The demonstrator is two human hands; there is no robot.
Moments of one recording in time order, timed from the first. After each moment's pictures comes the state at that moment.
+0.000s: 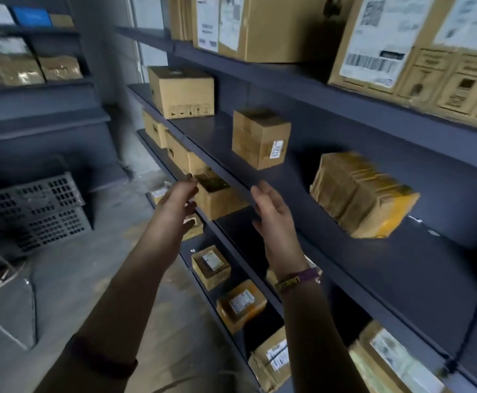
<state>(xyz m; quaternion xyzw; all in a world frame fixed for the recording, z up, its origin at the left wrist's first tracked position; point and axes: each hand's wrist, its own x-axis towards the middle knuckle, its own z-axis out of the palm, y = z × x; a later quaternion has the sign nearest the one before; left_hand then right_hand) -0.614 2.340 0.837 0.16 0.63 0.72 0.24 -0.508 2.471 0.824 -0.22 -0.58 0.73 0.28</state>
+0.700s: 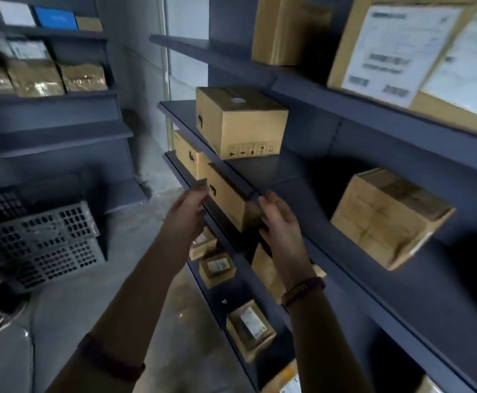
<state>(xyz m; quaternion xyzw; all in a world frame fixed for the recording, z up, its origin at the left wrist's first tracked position) -1.000 2.362 0.835 0.11 0.62 0.74 0.25 -0.907 2.496 0.810 -0.25 -0.59 0.72 0.27</state>
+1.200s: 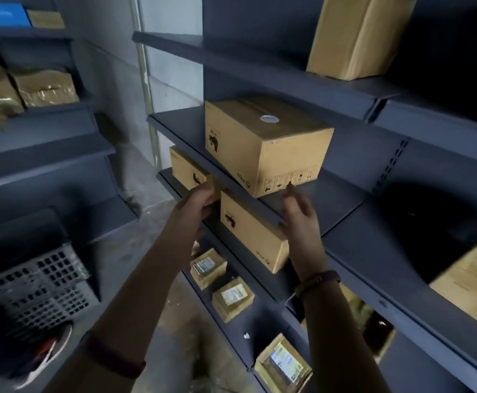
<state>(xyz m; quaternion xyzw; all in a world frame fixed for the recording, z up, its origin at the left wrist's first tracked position) -1.268 2.407 0.824 0.15 0.63 0.70 0.30 -1.141 2.537 0.818 -0.30 -0.58 0.67 0.37</state>
